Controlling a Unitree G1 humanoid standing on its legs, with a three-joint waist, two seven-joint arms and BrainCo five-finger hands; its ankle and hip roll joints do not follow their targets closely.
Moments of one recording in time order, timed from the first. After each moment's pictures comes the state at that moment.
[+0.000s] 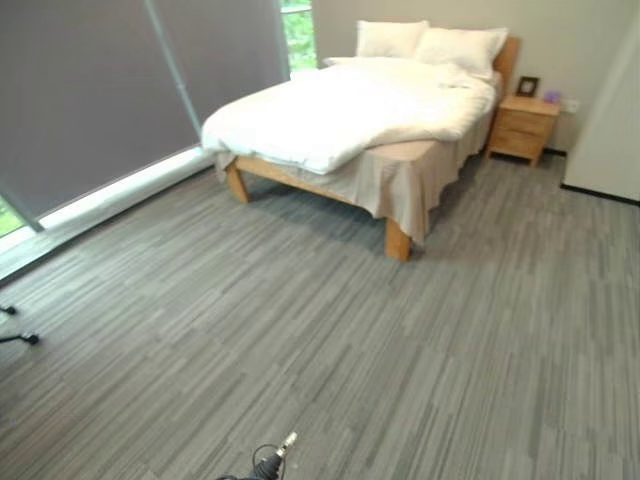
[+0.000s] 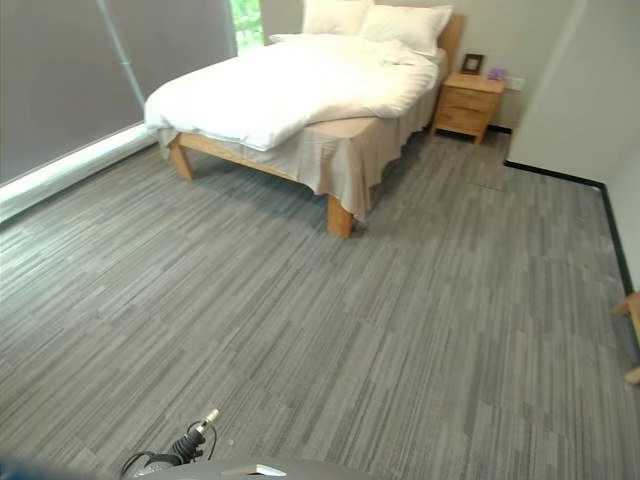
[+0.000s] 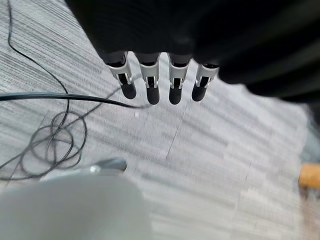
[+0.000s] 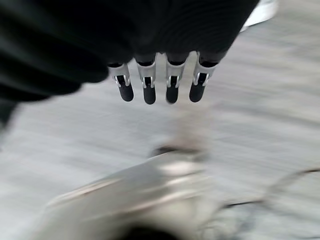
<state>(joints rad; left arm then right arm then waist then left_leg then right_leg) -0.01 0.19 -0.21 1.30 -0.19 -0.10 -0.03 0.05 -0.21 0.10 1.34 0.37 -0.05 0.01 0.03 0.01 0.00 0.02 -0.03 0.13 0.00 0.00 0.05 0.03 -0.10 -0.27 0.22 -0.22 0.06</state>
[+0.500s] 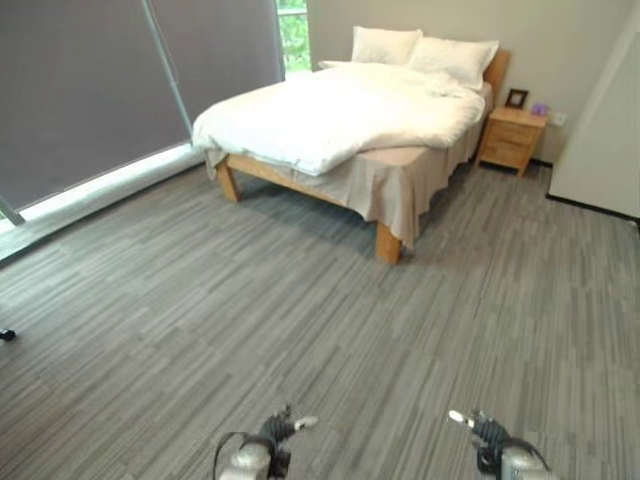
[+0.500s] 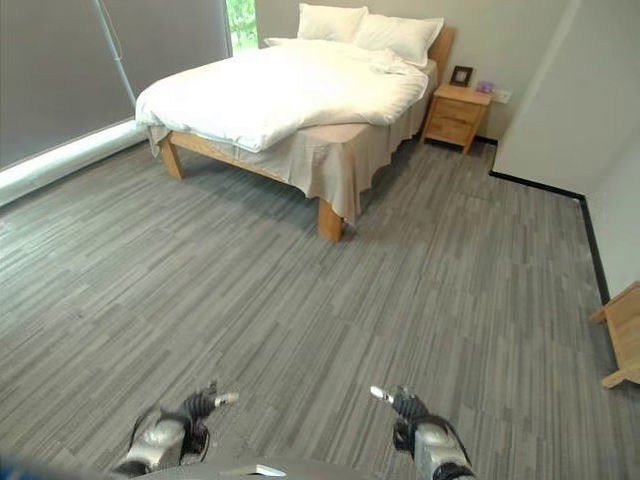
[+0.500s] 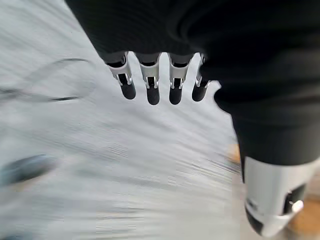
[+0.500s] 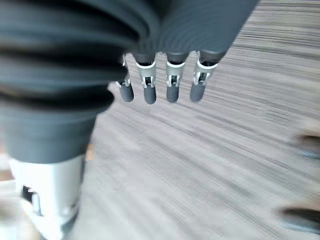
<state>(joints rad) -0.10 0.28 -0.29 0.86 -0.20 -0.09 0.03 -0.06 -0.29 0.20 0.84 0.40 -0.04 -0.04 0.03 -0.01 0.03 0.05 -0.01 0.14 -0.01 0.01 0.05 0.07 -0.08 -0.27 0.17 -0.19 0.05</state>
